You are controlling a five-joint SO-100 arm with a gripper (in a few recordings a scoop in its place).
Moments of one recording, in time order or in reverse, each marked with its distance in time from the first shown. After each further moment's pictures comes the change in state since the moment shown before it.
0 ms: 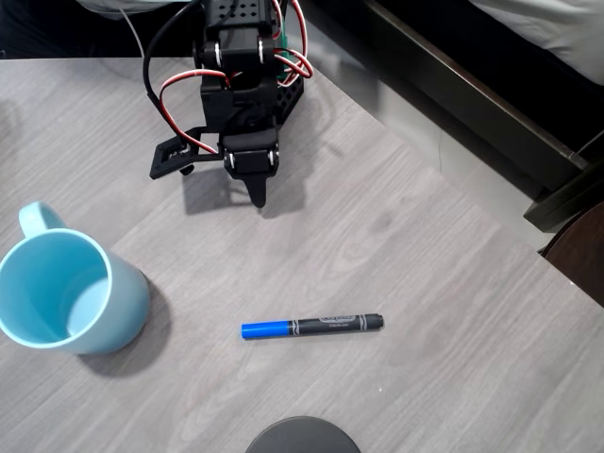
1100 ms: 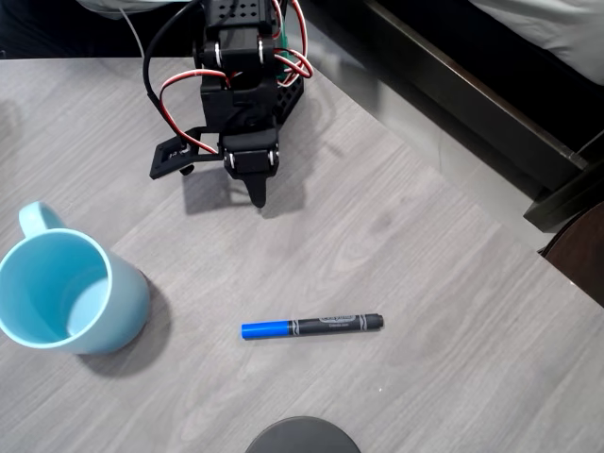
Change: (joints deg) arm 0.8 0.0 0.0 0.0 0.0
